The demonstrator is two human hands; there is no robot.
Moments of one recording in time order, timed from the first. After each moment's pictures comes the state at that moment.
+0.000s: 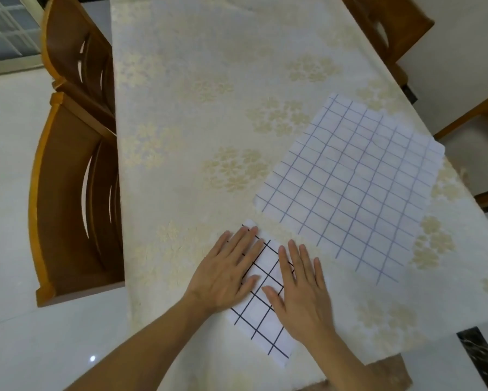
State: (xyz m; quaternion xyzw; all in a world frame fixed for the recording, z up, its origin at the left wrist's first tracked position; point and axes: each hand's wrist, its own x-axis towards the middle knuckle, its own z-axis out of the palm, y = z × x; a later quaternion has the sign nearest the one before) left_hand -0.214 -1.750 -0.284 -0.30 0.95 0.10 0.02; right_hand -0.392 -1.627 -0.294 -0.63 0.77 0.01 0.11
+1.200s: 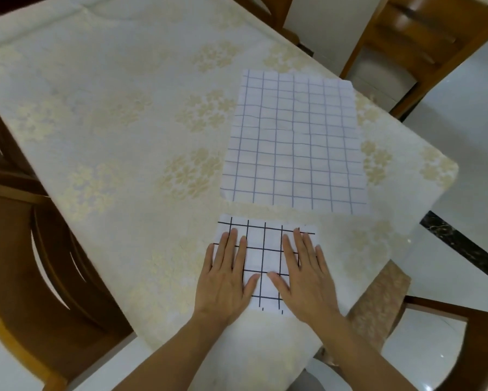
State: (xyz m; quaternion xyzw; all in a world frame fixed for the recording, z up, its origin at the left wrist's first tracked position) left_hand -0.191 -1.744 -0.294 -0.25 0.96 0.11 0.07; right_hand -0.329 -1.591 -0.298 -0.44 0.89 -0.02 0.10
